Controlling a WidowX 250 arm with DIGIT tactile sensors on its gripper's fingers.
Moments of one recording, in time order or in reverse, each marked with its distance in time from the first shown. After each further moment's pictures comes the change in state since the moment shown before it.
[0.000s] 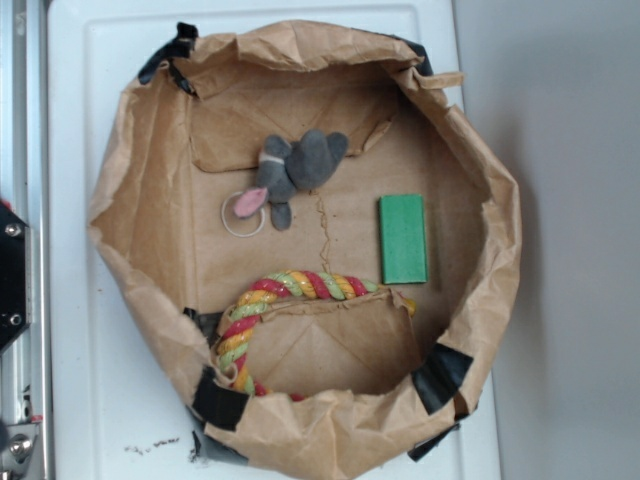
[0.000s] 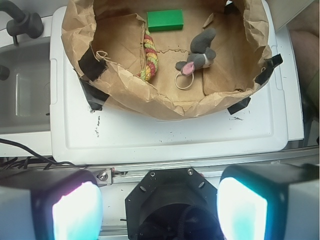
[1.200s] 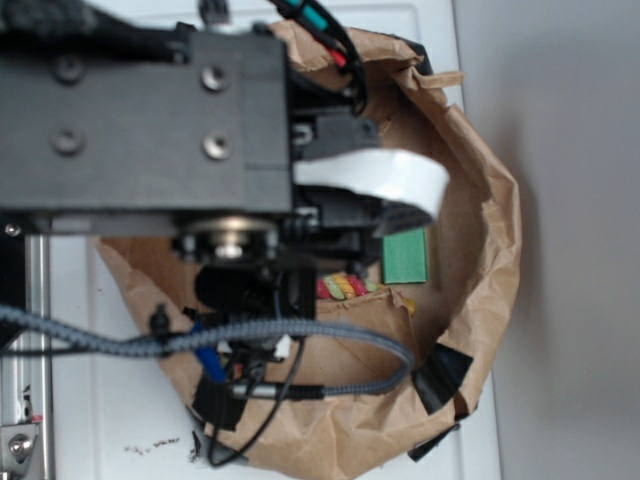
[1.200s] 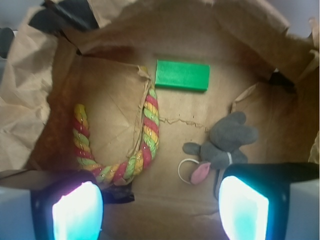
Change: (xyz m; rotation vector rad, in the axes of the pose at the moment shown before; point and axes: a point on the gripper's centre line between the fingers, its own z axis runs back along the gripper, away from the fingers) arm 0.122 0.005 -0.087 0.005 0.001 -0.191
